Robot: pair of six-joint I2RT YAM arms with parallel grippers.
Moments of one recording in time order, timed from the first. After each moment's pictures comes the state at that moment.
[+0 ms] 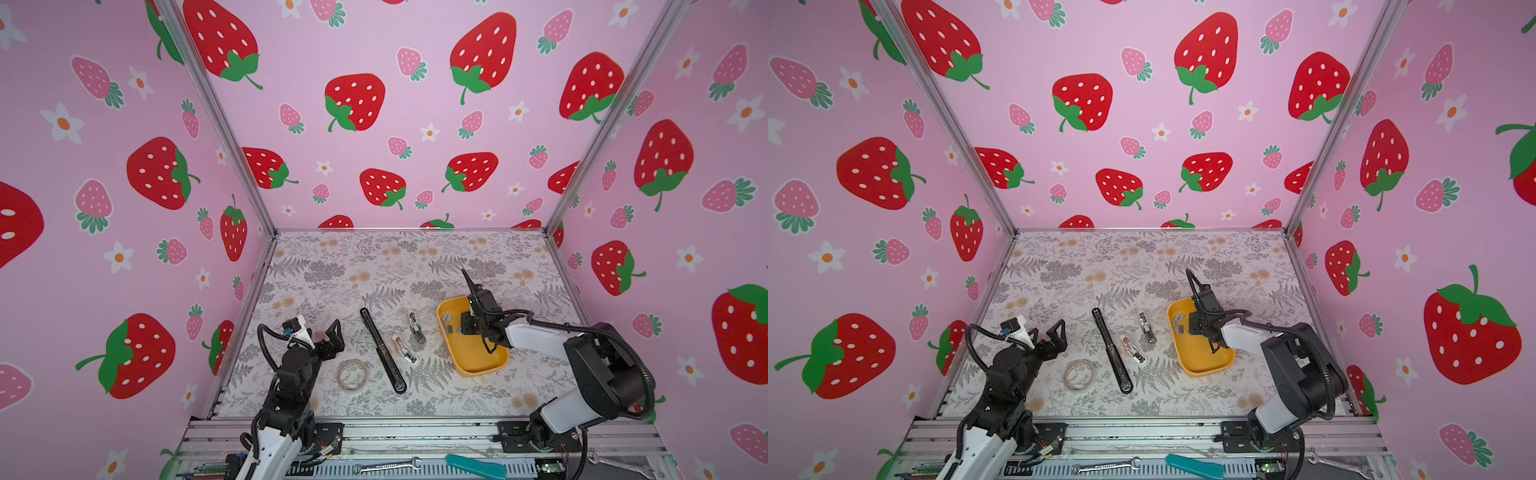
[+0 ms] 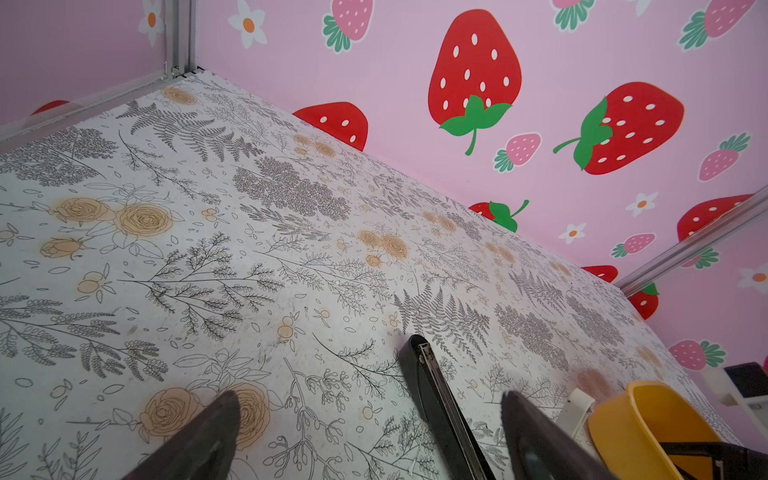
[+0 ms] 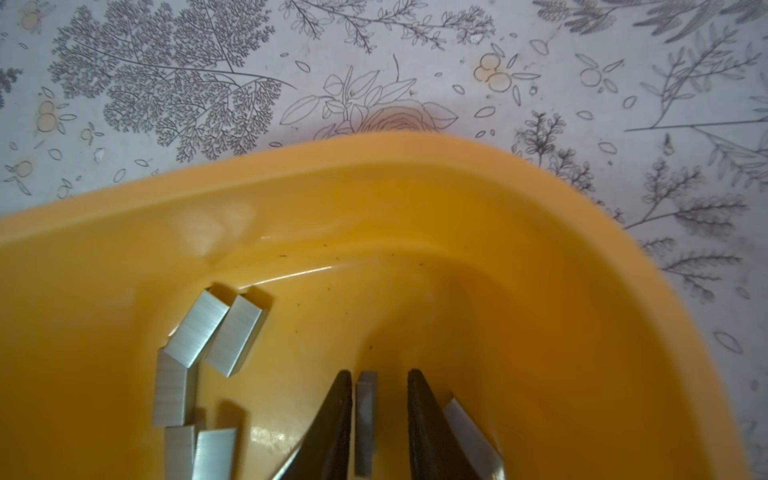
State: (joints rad) left arm -0.22 0.27 0.08 -0.06 -0.13 -0.50; right arm 0.58 1.55 0.67 -0.07 0.16 0.38
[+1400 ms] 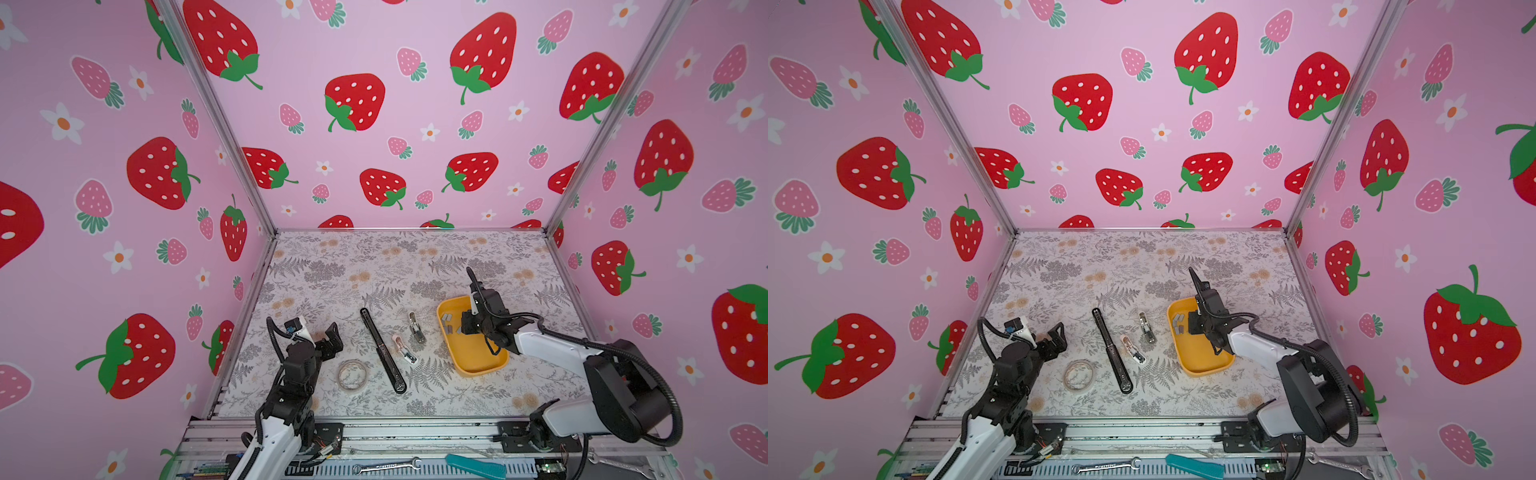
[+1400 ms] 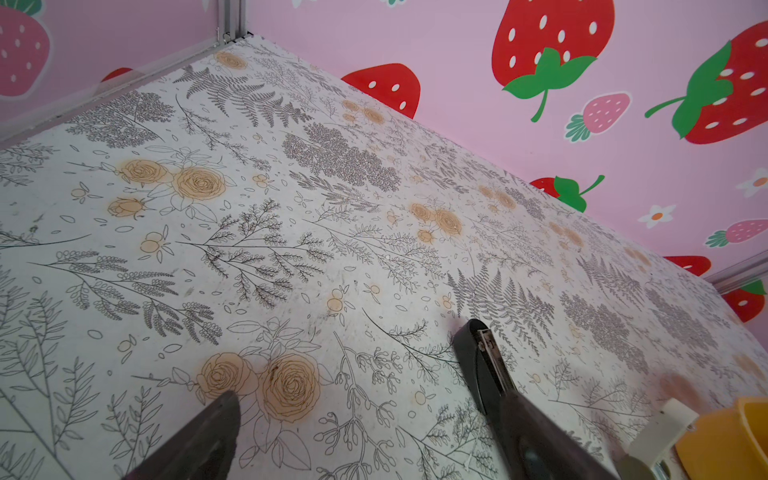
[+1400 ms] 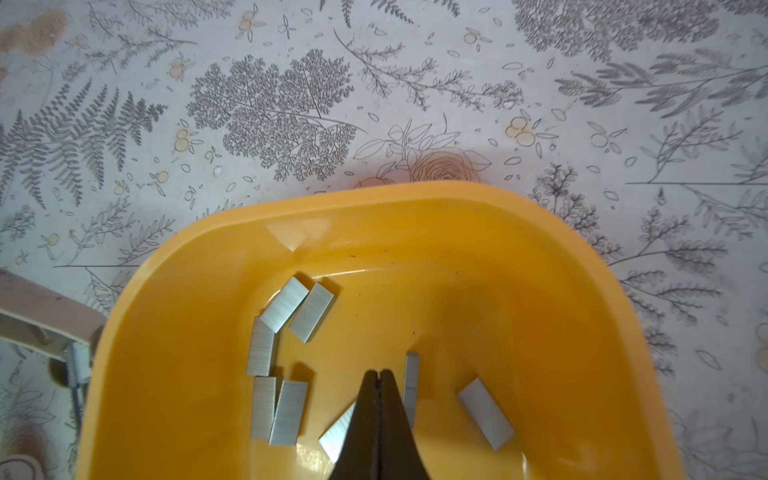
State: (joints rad) left arm -0.22 0.43 0.08 -0.03 -0.23 -0.50; right arm 0.60 1.45 0.64 -0.06 0.09 0.32
